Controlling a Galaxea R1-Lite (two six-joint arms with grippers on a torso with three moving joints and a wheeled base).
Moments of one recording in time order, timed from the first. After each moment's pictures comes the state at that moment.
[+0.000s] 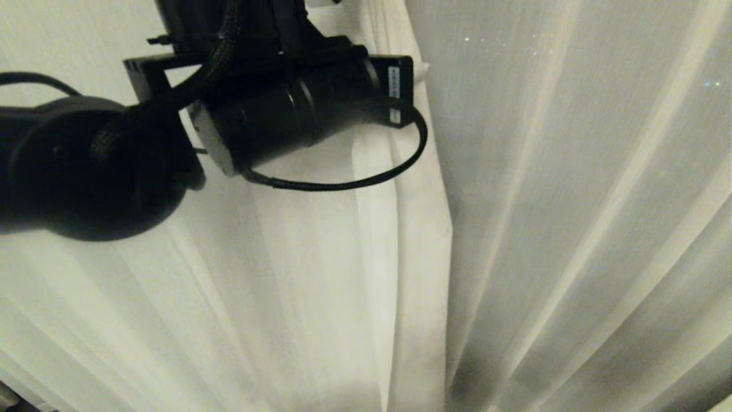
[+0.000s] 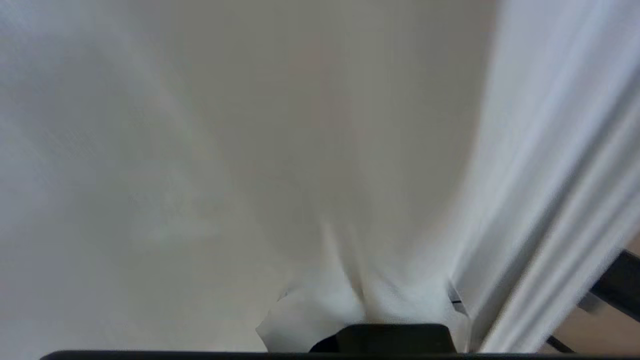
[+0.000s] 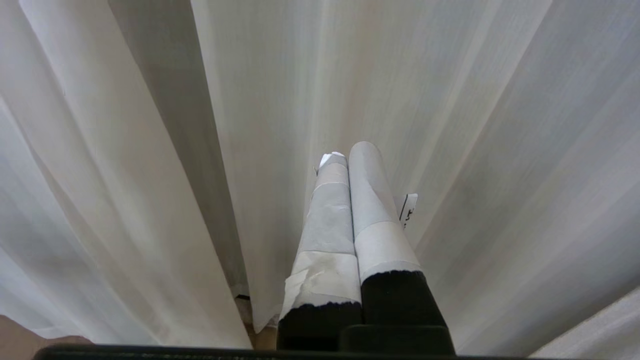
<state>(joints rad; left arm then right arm) -0.79 1.74 -1.43 -0.38 0.01 -0.03 0.00 0.00 0.00 0.01 0.05 -0.08</state>
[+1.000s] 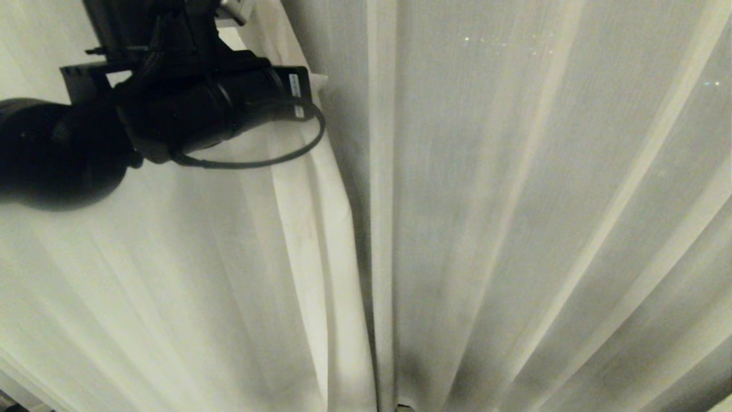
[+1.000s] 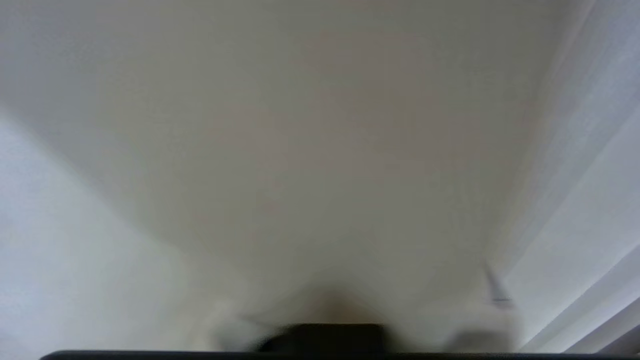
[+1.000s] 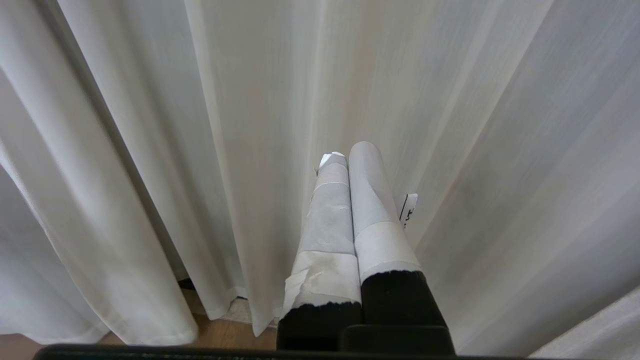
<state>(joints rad) -0.51 1.69 -1.37 -0.36 0.06 -0.03 0.00 0.00 0.00 0.01 0.05 -0.08</state>
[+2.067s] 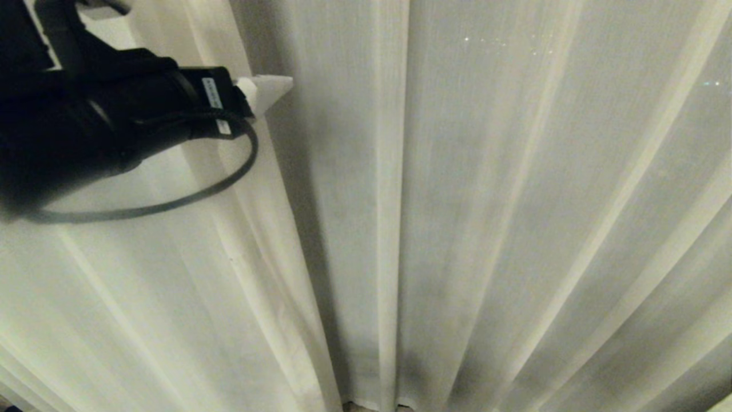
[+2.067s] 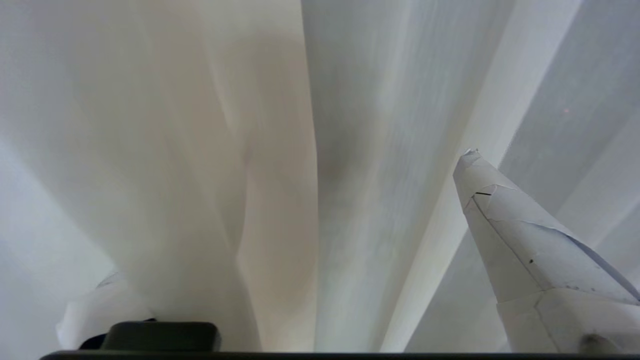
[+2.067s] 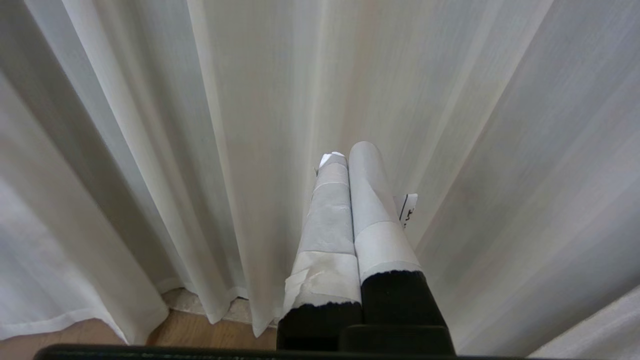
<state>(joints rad) -0.58 1.39 -1.09 -0.35 0.26 -0.03 0.00 0.00 0.00 0.01 0.05 -0.08</state>
